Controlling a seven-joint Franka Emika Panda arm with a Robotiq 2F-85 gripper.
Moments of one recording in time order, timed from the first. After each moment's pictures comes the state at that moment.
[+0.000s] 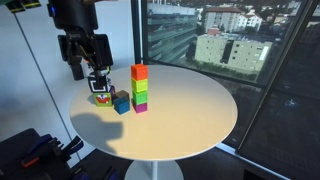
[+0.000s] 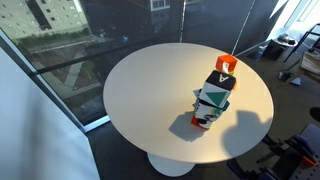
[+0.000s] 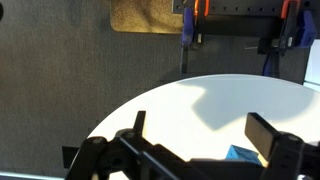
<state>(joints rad) -0.14 -0.68 -0.17 -2.70 -0.25 1.93 -0.17</state>
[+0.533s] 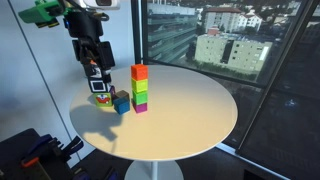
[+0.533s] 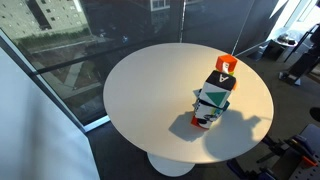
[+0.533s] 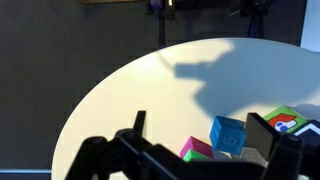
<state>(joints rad) -0.09 -0.58 -0.09 -2.70 -0.15 2.10 -0.01</state>
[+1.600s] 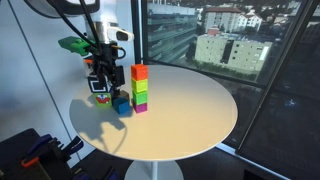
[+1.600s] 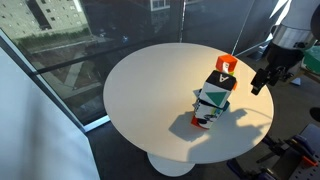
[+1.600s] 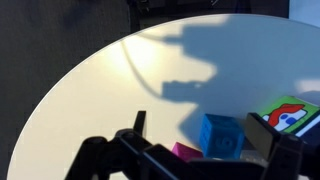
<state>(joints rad) -0.07 -0.25 -0.05 -2.61 -0.05 2.26 0.05</state>
